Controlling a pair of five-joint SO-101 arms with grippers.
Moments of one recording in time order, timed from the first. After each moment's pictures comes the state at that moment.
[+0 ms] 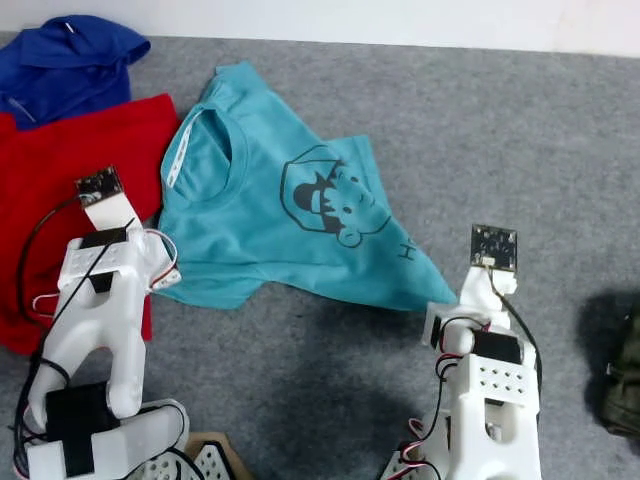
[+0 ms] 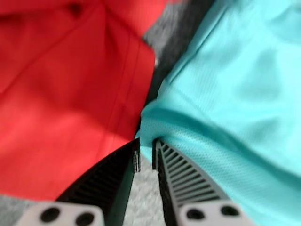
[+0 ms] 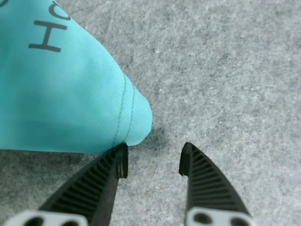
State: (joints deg) left arm -18.6 -13.2 46.7 50.4 17.7; right arm 5.5 -54.8 77.0 46.8 4.2
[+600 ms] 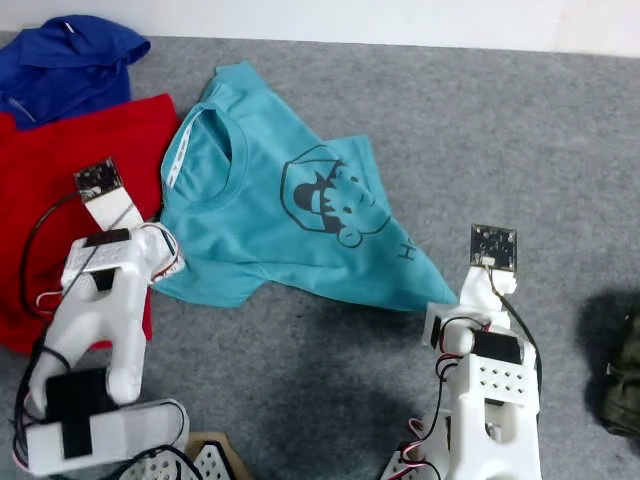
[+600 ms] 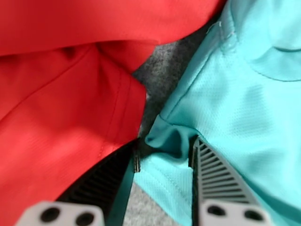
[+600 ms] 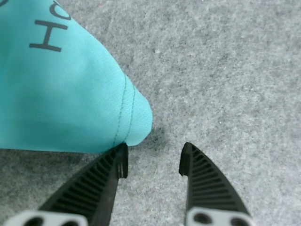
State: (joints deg) left arm -18.6 -7.9 46.7 41.8 17.7; right arm 5.1 -54.8 77.0 46.9 4.2
